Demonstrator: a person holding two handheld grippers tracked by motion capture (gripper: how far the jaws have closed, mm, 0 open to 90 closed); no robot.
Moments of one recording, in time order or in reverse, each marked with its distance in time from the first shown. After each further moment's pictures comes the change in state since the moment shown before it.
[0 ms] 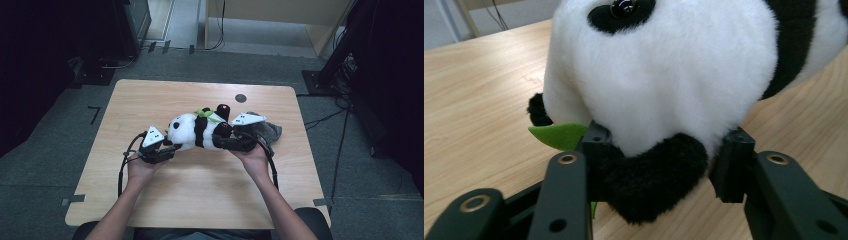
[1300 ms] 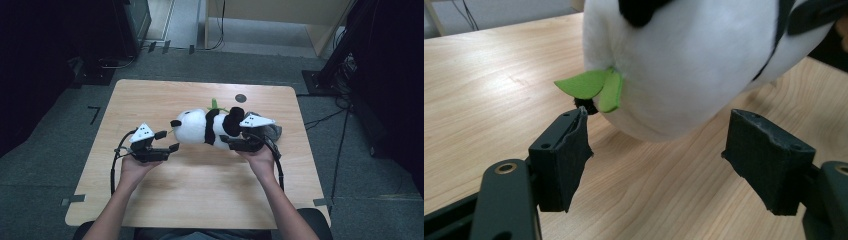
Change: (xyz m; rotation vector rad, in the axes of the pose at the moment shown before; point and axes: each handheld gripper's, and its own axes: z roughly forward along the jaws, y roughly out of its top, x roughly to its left) left arm 0.018 -0.001 -0.010 -0.019 -0.108 -0.035; right arm -0.020 -0.016 -0.008 -0.042 -0.040 -0.004
